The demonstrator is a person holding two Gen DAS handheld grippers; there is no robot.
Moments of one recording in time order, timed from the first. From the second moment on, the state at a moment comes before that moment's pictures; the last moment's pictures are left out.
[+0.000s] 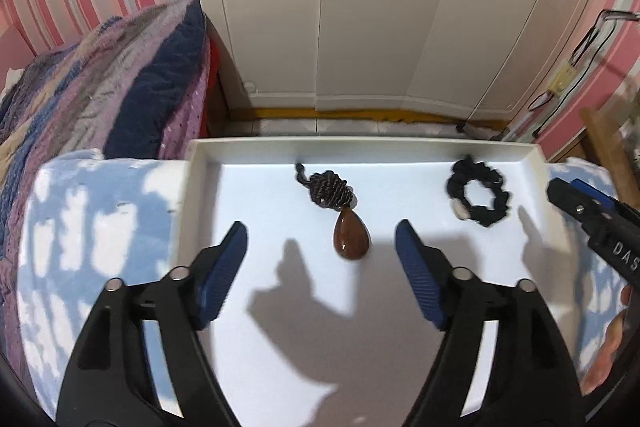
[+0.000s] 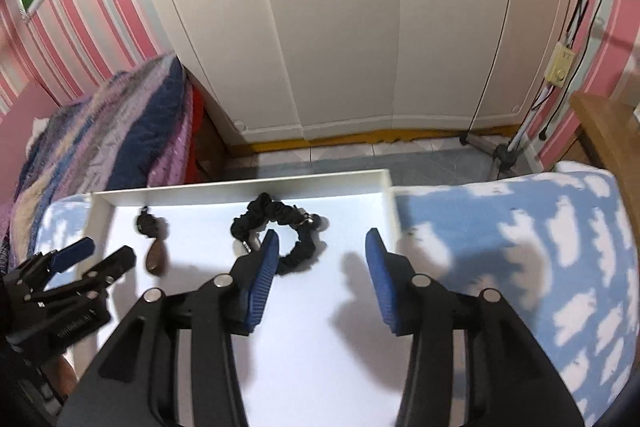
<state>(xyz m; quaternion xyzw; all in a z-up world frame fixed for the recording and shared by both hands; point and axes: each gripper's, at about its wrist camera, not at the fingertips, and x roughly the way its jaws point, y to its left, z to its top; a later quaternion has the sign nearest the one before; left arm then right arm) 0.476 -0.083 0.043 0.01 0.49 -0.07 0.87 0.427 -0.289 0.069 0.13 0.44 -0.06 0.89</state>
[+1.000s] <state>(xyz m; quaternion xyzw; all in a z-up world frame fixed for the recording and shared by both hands) 0.200 -0.013 0.097 0.04 0.46 -0.10 0.88 0.148 -0.261 0.131 0.04 0.36 -0.08 0.93</state>
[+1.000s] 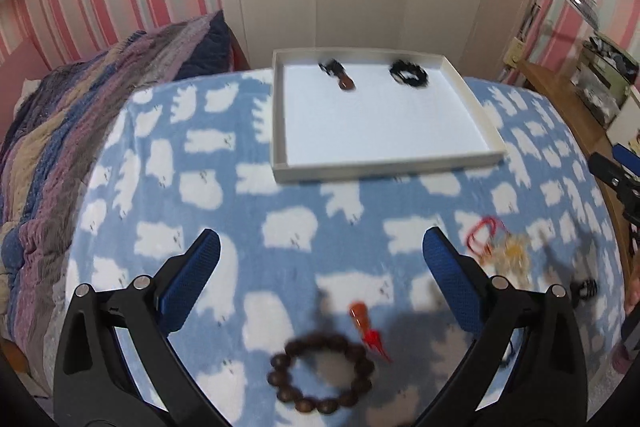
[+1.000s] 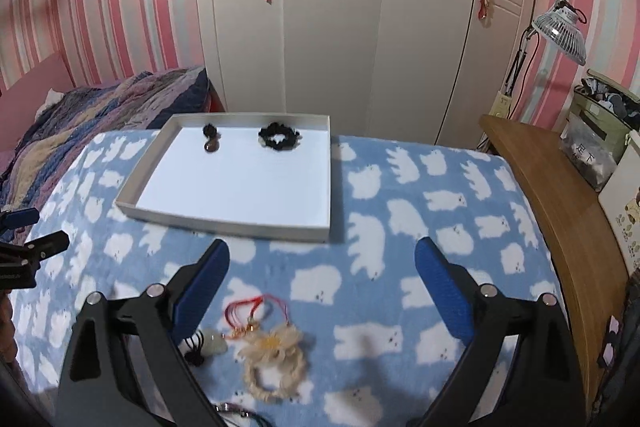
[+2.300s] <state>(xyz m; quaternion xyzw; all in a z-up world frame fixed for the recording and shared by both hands) 0.159 -0.044 0.027 0.03 0.53 -0.16 0.83 0.134 -0.254 0.061 0.04 0.42 -0.08 0.90</state>
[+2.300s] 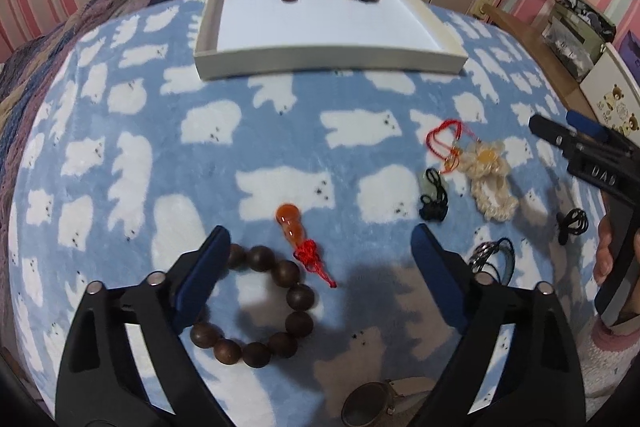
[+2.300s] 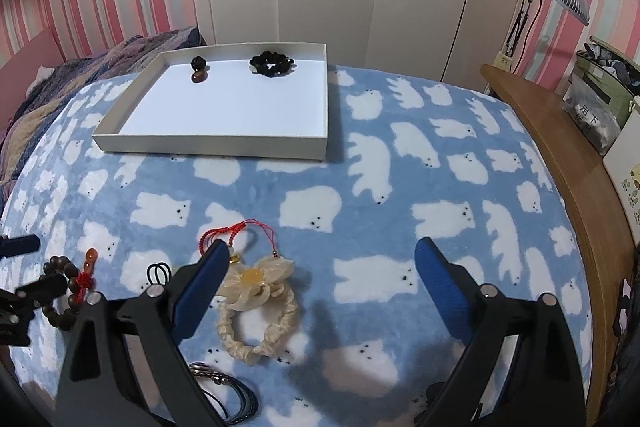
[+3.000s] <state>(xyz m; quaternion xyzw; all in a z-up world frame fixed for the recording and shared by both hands) 0.160 -0.051 -0.007 0.04 0.55 -0.18 0.81 0.151 -0.245 0.044 0.04 0.45 -0.08 0.89</state>
